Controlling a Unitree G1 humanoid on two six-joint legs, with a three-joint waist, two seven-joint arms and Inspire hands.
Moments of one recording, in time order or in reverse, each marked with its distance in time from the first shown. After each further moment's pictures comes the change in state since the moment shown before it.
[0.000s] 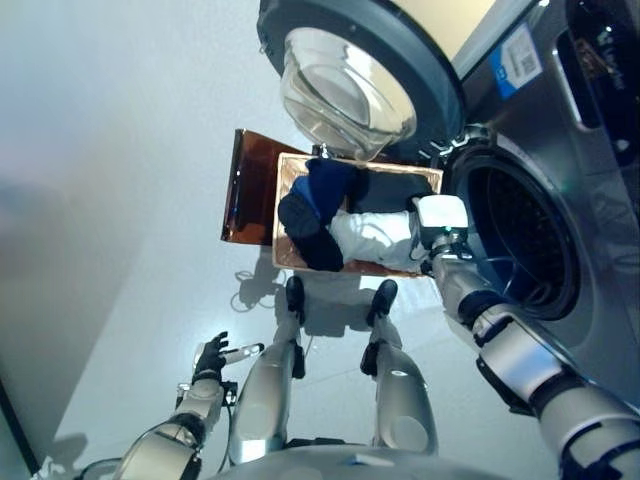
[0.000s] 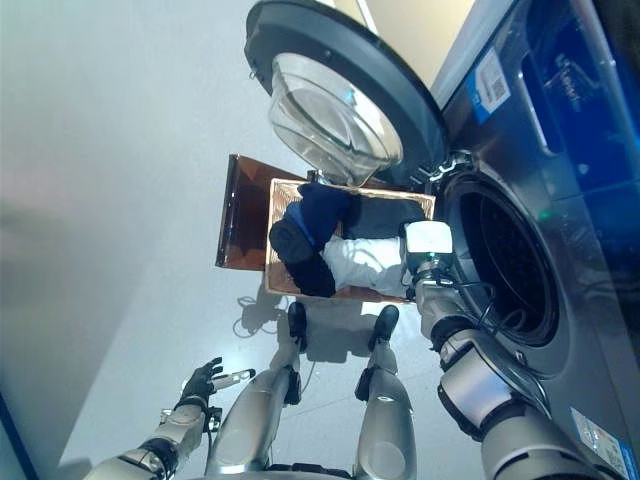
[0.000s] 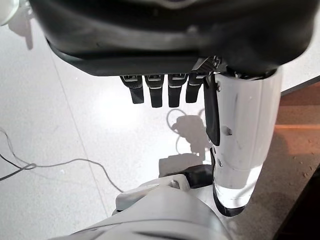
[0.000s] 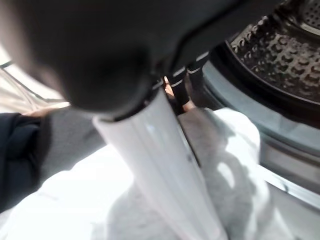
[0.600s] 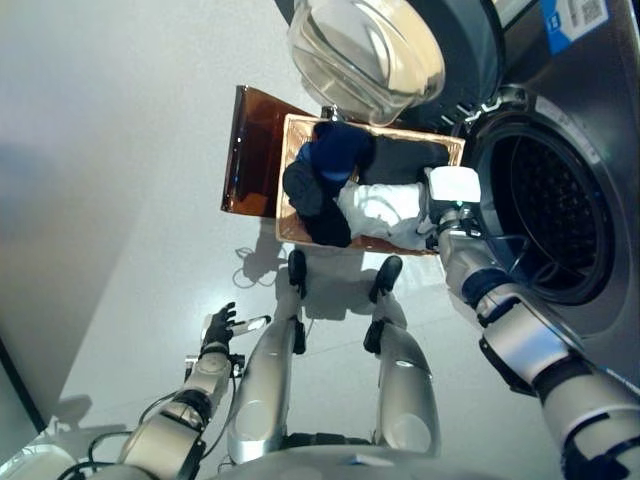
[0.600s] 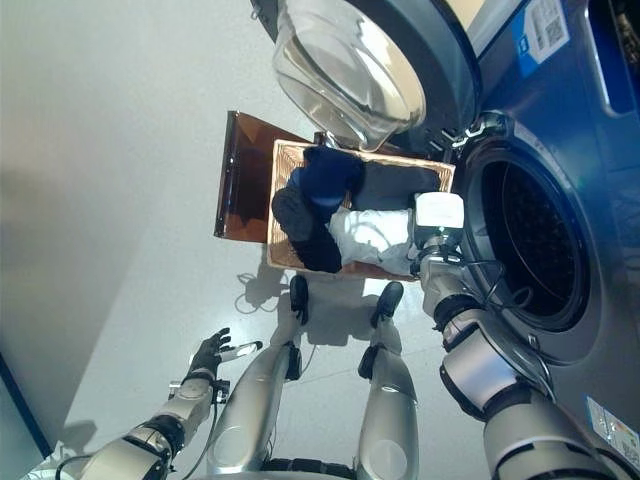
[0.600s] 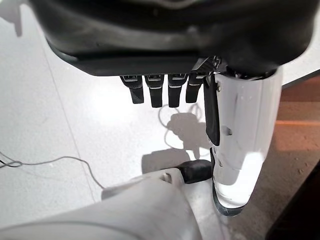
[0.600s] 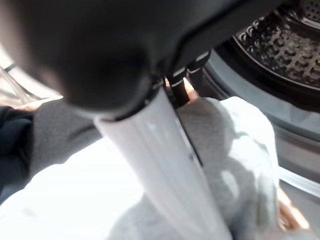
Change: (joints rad) left arm -0.068 0.000 -0.051 -0.057 -0.042 -0.005 0.024; right arm -0.075 0.001 0.000 0.000 0.067 0.021 -0.025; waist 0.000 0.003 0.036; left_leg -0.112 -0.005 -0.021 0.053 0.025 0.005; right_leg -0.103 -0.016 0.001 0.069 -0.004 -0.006
